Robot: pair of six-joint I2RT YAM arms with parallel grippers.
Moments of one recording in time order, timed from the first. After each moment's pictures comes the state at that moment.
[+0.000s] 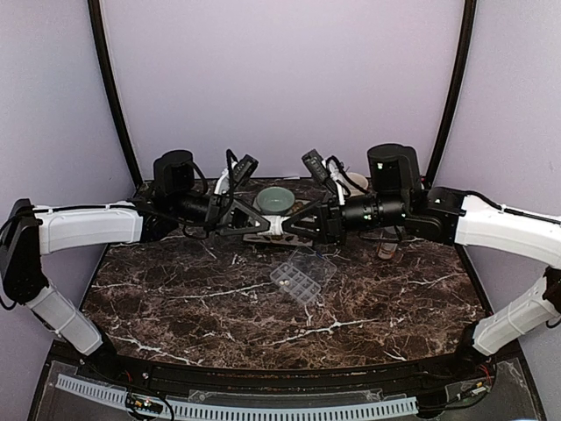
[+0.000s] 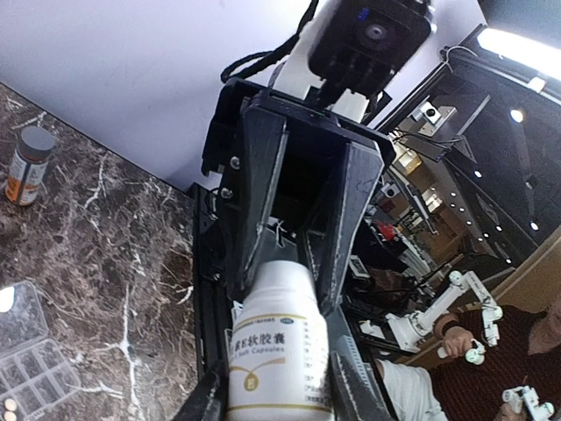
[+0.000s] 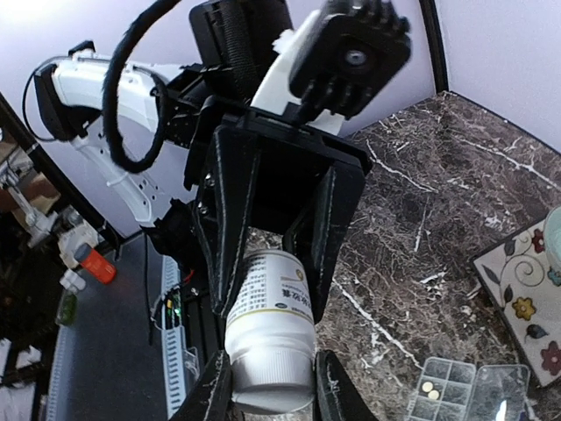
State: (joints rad) left arm -0.67 1.51 1.02 0.38 1.19 -0.60; right arm 0.92 1.34 1.13 -0.11 -0.51 0.29
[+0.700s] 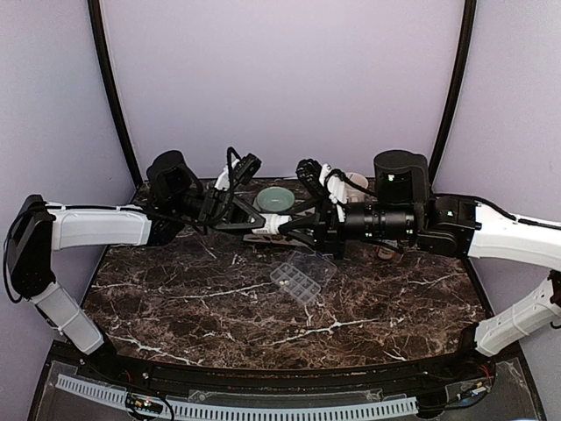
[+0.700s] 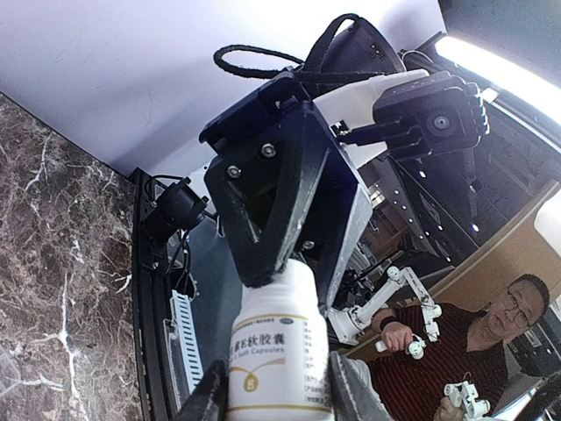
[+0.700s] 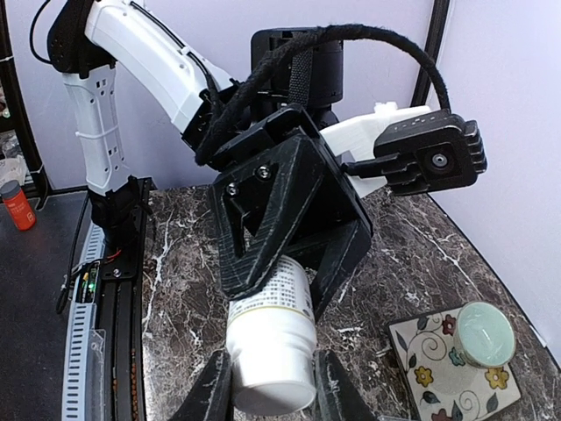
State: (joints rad) left arm -0.67 1.57 1.00 0.71 1.35 -0.99; right arm 1.07 1.27 1.12 -0.11 -0.22 -0.15
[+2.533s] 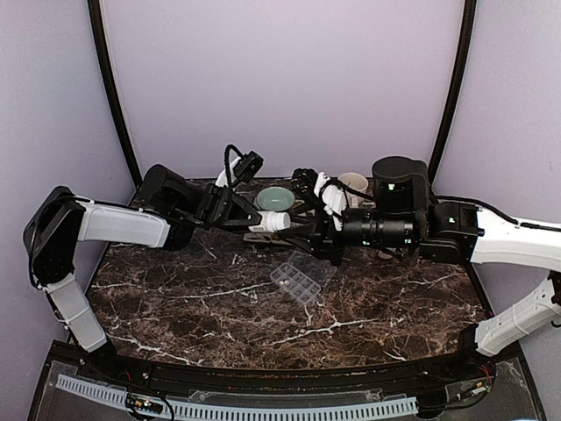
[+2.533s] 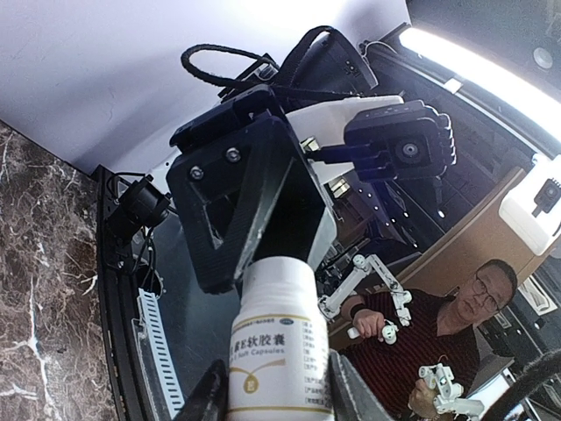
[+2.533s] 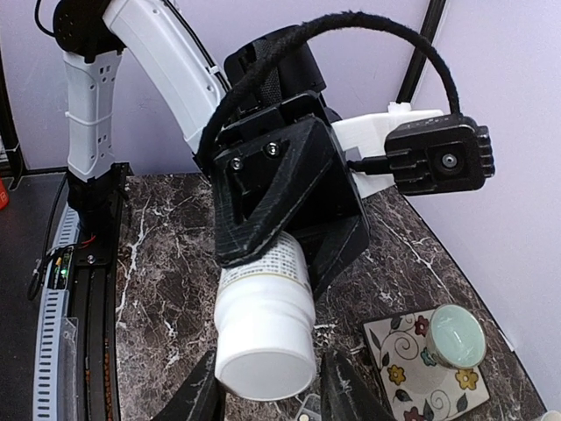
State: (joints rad) left arm -0.67 1.73 1.01 1.40 1.42 -1.55; right arm 1.14 1.26 1.11 -0.11 -0.09 -0.23
